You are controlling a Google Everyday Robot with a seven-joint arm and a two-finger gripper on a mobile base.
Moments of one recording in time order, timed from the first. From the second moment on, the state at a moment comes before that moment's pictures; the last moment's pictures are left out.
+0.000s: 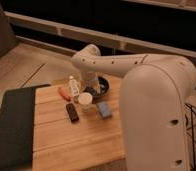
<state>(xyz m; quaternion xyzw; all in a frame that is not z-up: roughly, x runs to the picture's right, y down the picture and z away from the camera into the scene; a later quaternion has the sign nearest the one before) -0.035 0.024 0.828 -0.22 0.21 0.67 0.68</state>
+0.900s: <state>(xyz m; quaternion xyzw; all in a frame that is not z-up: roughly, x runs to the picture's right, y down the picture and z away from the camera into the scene) -0.033 0.064 0.867 -0.26 0.26 0.66 0.66</state>
